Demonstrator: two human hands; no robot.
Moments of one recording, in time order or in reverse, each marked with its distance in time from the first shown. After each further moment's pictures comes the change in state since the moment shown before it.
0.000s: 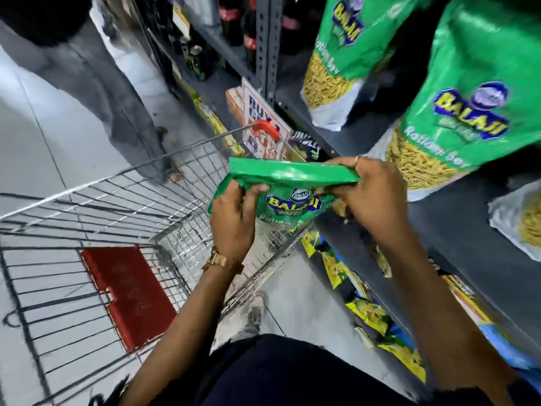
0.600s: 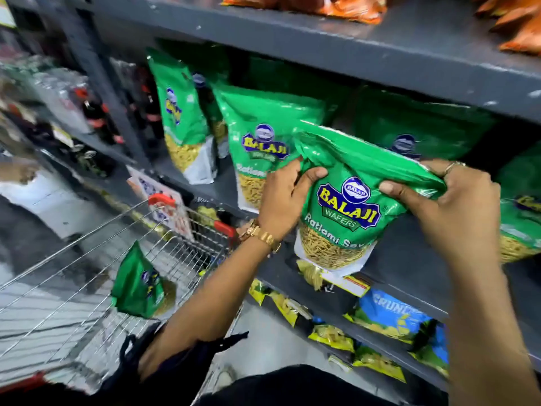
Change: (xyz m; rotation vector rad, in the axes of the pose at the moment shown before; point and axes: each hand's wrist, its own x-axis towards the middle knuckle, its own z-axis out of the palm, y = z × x) left_hand -0.052 0.215 0.171 -0.276 -0.502 0.536; right_hand -0.147 0.119 -0.209 0.039 0.643 0.347
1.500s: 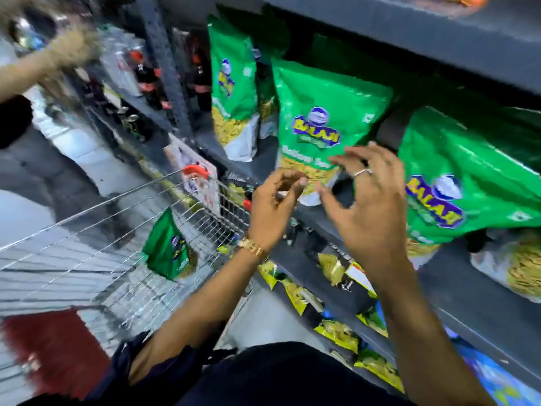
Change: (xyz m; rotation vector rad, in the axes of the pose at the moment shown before) left_hand -0.055 -0.047 -0.051 -0.290 0.180 -0.250; right_hand -0.036 -0.061 0.107 -0.035 -0.025 -0.549
